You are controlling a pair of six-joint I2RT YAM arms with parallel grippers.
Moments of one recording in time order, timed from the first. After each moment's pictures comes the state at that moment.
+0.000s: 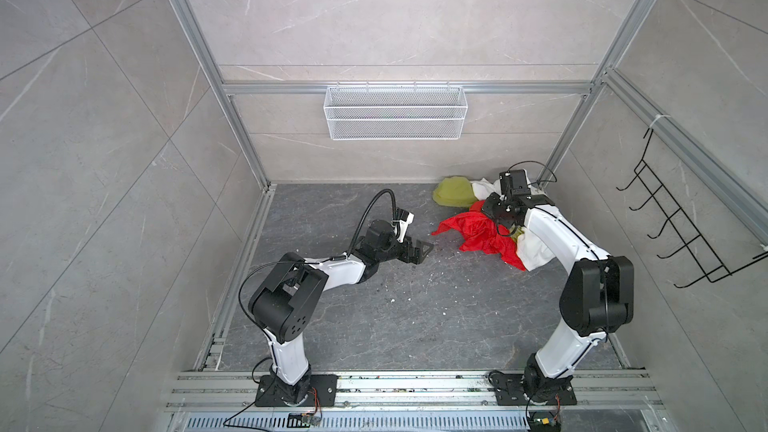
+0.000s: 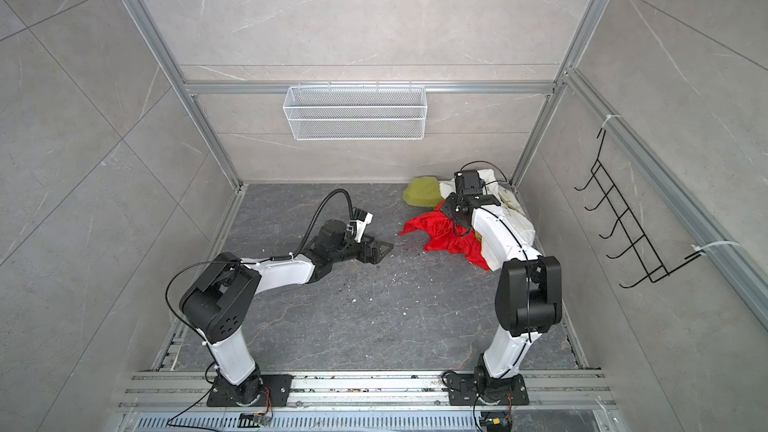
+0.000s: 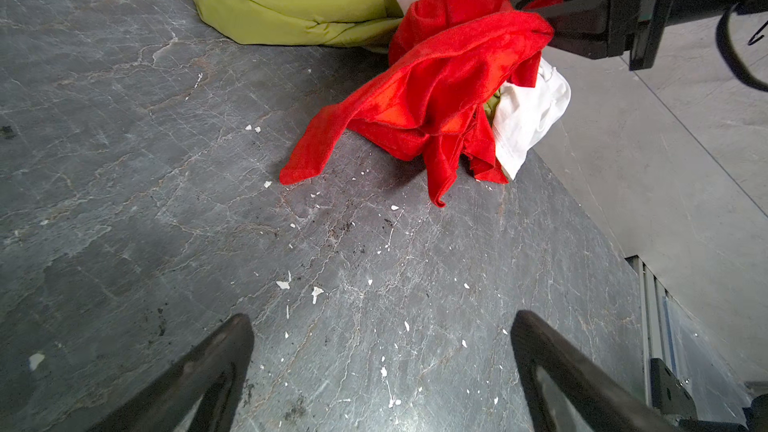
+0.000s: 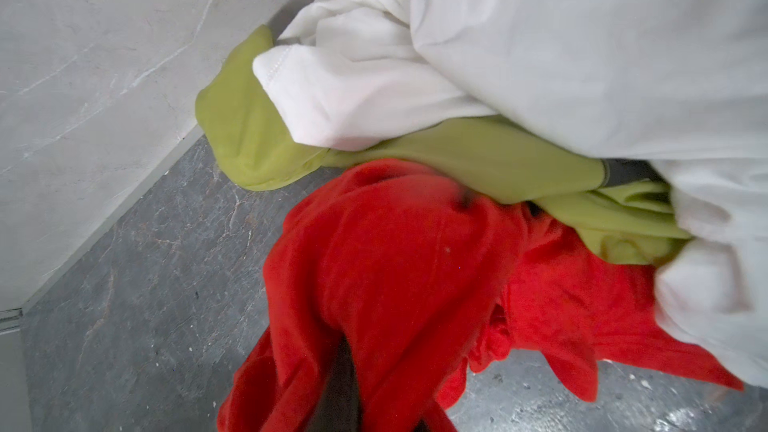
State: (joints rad) left arm -0.64 1.80 0.96 0.41 0.41 -0.36; right arm 0.11 1.73 1.46 -0.60 0.03 0.71
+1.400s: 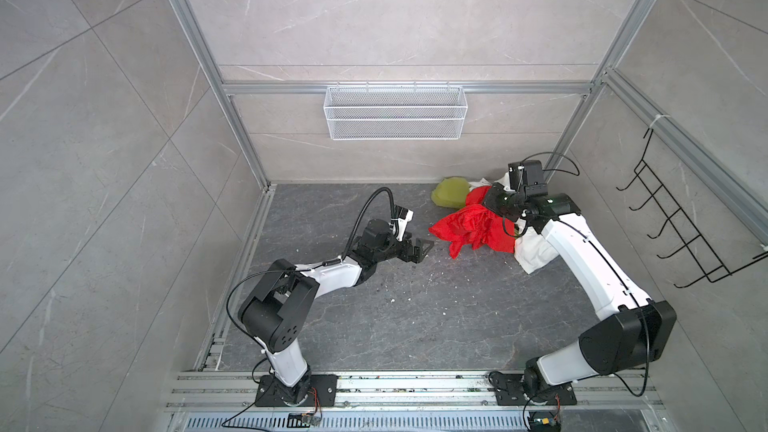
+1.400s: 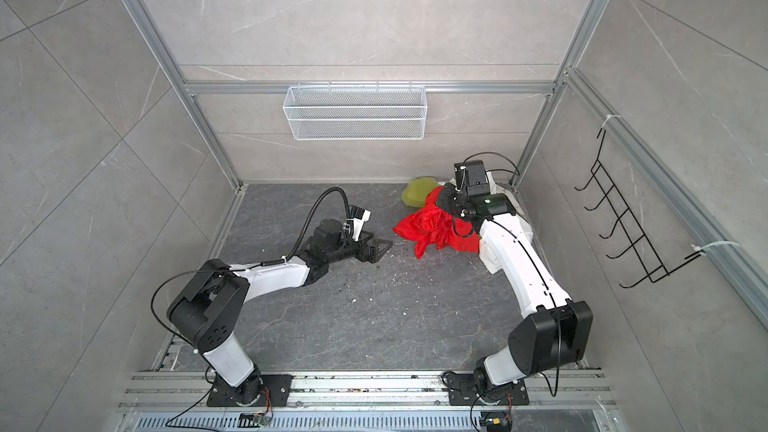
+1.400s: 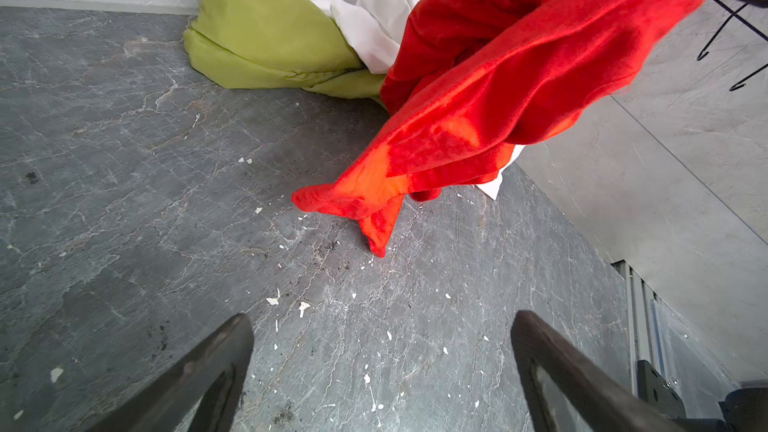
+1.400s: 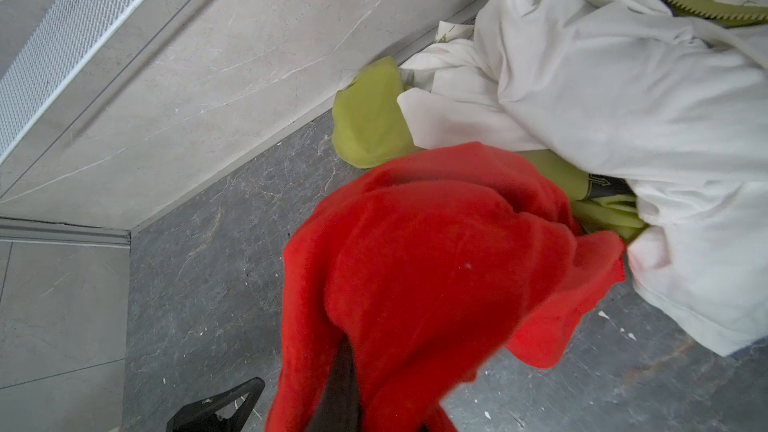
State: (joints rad) left arm -0.65 1.72 0.92 0.43 0.40 -0.35; right arm 0.22 1.50 1.54 -0.75 0.03 0.65
